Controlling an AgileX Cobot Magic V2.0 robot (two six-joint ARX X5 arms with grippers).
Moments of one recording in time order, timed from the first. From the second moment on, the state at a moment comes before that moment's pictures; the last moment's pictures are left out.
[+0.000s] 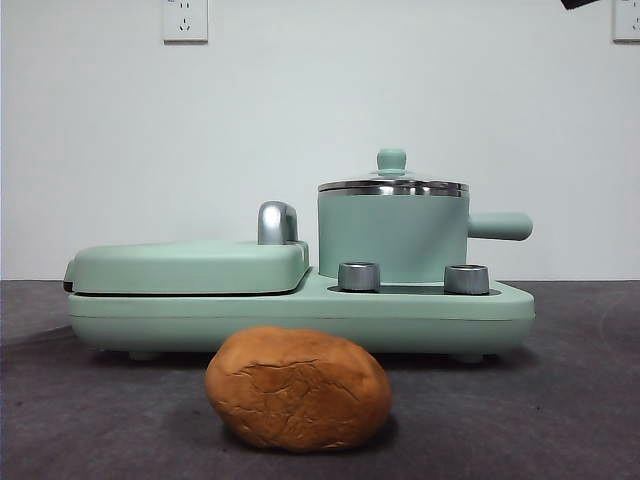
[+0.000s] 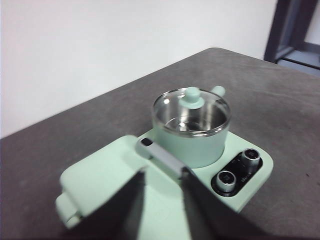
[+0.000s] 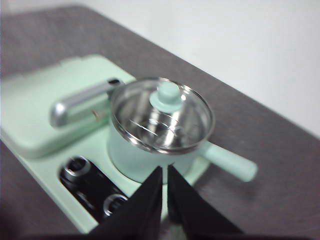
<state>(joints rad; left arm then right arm) -0.09 0.79 0.95 -0.43 0.63 0.26 0.25 0.77 0.82 -0.38 -0.32 -0.34</state>
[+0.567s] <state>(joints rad) -0.26 0.92 0.95 -0.19 0.54 0.24 0.27 0.77 0.82 -0.38 -0.28 -0.40</state>
